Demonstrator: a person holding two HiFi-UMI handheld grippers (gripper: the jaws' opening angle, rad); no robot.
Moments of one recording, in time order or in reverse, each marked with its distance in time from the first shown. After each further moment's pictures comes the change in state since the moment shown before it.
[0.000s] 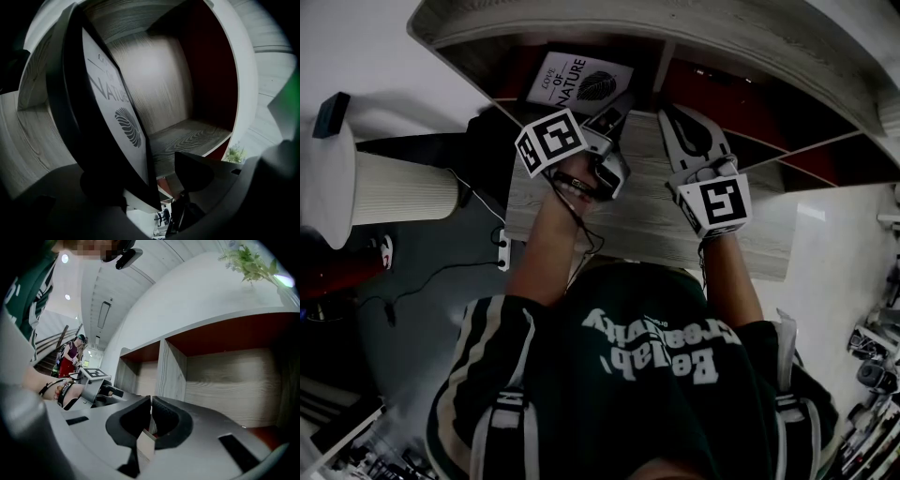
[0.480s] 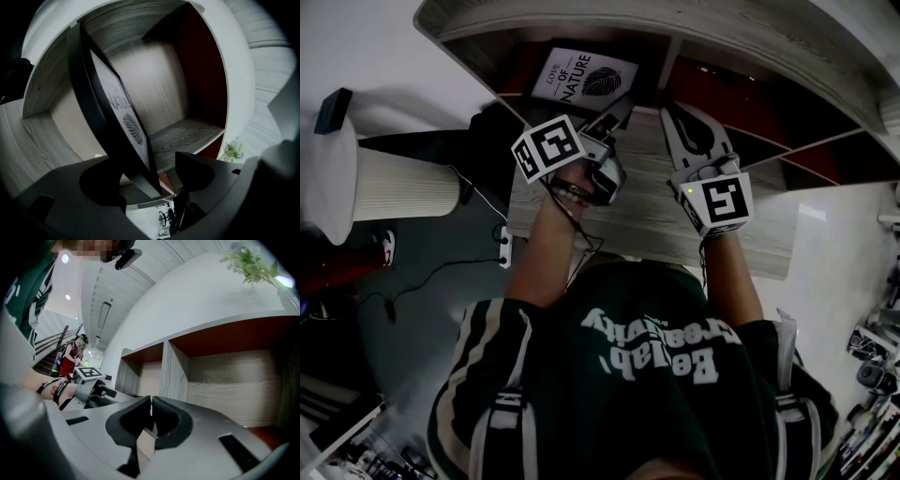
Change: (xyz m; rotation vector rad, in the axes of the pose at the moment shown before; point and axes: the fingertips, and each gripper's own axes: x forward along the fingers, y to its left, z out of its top) left arm -0.011 -0.003 -0.003 0.051 -0.006 0.012; right arm -0.003 -0.003 0.002 0.003 -0.006 0.004
